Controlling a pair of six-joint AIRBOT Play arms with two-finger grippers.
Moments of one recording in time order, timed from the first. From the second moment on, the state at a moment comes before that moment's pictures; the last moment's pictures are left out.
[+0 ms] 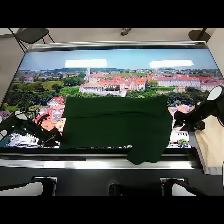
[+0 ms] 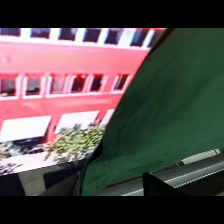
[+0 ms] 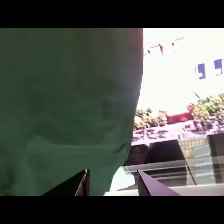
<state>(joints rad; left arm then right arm) 0.29 -1.44 0.80 1.11 -1.41 -1.35 -0.28 -1.32 1.16 -1.40 1.54 1.60</state>
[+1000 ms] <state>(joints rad) 0.27 -1.43 0.72 1.08 -1.36 -1.33 -0.28 -1.09 0.51 -1.16 1.24 1.48</state>
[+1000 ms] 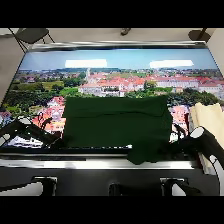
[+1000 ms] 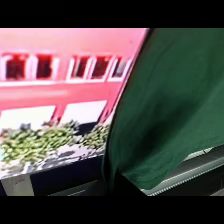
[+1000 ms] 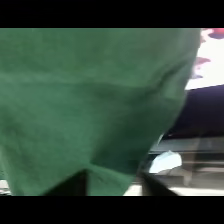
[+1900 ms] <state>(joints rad) 0.21 -1.45 1.19 1.00 -1.30 -1.35 -0.28 -1.21 1.00 -1.08 1.13 1.49</state>
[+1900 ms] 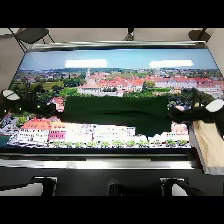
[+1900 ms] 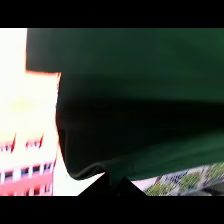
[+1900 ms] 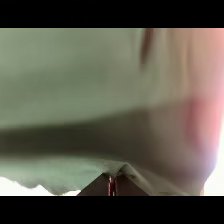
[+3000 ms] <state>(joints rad) 0.17 -1.96 1.76 1.02 -1.45 -1.53 -0.28 -1.73 1.50 -1.00 1.17 1.47</state>
